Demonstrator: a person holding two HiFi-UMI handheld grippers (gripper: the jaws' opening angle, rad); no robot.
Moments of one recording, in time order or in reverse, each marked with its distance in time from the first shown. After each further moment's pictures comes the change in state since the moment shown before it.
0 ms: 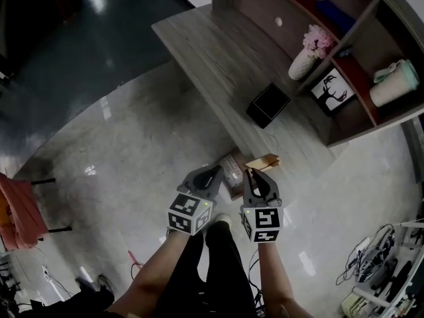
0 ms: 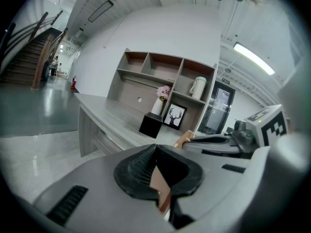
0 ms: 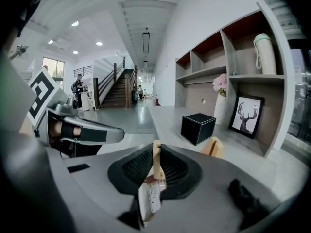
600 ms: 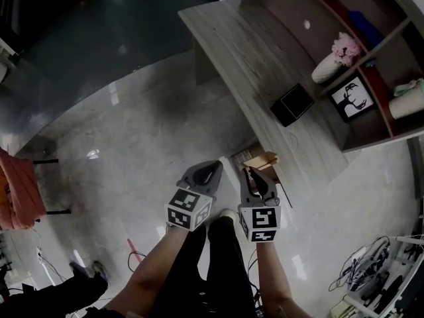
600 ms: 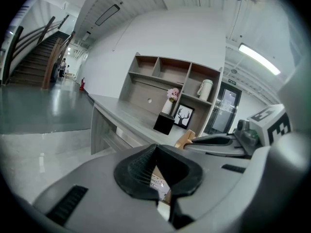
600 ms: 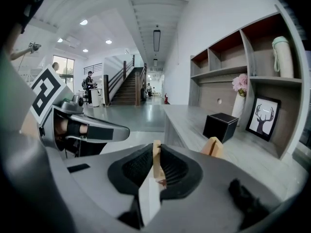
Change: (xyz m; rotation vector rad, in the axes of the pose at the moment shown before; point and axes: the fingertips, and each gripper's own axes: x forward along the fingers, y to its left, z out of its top) left arm -0.045 0.050 -0.017 -0.025 -0.017 0.076; right arm 0.021 0.073 -0.001 -0.067 0.012 0.096
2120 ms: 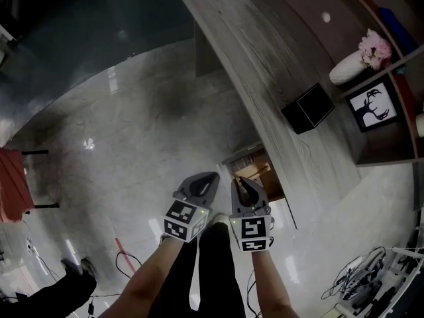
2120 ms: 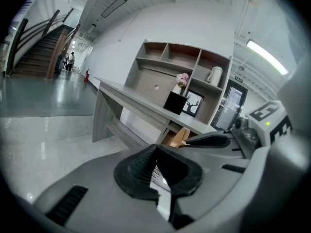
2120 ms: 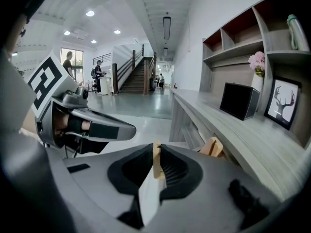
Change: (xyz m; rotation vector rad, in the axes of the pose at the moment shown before) left arm 0.052 0.034 -0.087 -0.057 0.061 0.027; right arm 0.068 0.006 -0.087 -0.082 0.106 0.095
